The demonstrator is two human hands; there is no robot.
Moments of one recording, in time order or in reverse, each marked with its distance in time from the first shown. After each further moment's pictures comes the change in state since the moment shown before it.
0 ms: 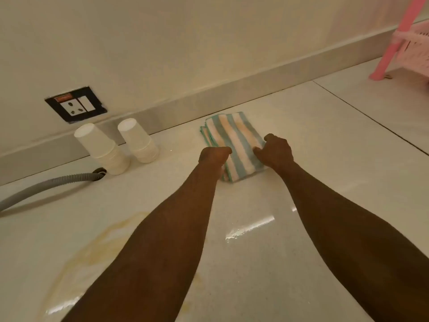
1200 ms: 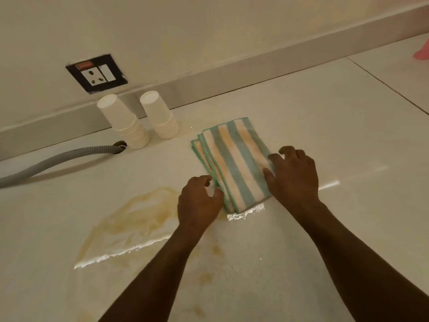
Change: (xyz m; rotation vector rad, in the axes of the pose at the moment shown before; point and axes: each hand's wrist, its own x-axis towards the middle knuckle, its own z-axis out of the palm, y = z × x) left_hand -0.084 -0.130 -0.106 0.591 0.256 0.448; right_hand -0.134 -0.011 0.017 -0.388 0.125 -0.332
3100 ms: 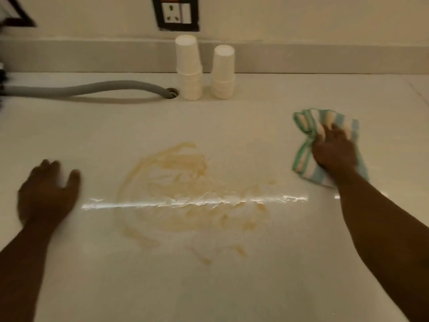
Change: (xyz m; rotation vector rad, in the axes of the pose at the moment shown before) left_hand -0.052 -0.404 -0.201 0.450 0.348 -0.311; right_hand 0.045 0.009 0.045 -0.027 -0.127 0.119
